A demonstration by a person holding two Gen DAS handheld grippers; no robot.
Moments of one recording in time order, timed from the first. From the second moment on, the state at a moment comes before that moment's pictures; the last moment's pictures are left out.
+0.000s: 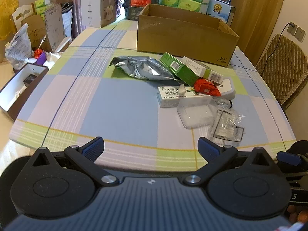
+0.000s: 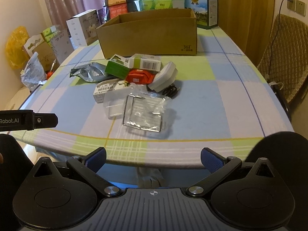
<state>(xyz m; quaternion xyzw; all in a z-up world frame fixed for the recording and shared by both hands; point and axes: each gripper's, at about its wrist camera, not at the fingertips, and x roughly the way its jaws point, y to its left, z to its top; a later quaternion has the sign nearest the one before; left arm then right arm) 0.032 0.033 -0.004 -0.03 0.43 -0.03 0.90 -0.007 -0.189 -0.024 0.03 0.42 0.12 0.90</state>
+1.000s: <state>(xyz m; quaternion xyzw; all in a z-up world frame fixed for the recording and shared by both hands) 0.097 0.043 -0.041 -0.04 0.44 -0.08 0.90 0.070 -0.161 -0.075 0.05 0.40 0.10 0.91</state>
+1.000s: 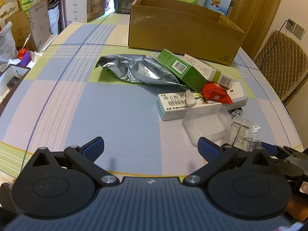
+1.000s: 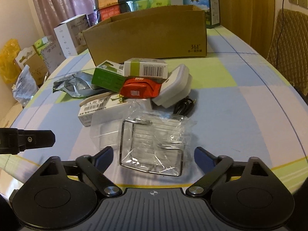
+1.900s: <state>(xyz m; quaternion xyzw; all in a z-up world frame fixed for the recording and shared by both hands) 0.128 -0.034 -0.085 0.10 0.42 -0.26 0.86 0.073 -0.223 -0.069 0.03 0.40 0.04 0.92</state>
